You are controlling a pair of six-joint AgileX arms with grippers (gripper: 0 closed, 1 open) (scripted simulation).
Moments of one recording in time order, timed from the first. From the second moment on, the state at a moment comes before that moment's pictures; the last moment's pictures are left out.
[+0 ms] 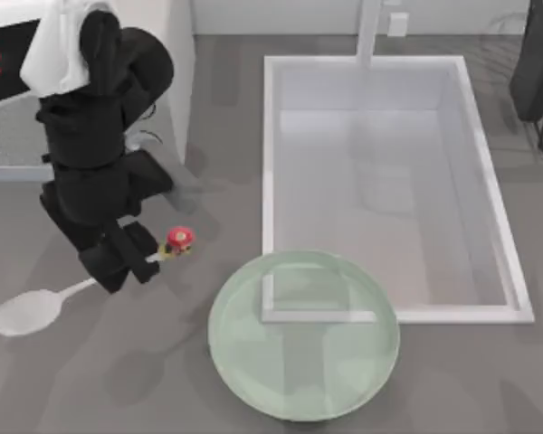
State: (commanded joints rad) left arm -0.41 1.89 1.43 -1.30 -0.02 0.55; right arm 0.00 0.00 0.00 0.00 0.00 0.00
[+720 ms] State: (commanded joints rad) left arm -0.83 2.03 1.57 -1.13 -0.02 0.76; right arm 0.00 0.00 0.00 0.00 0.00 0.00
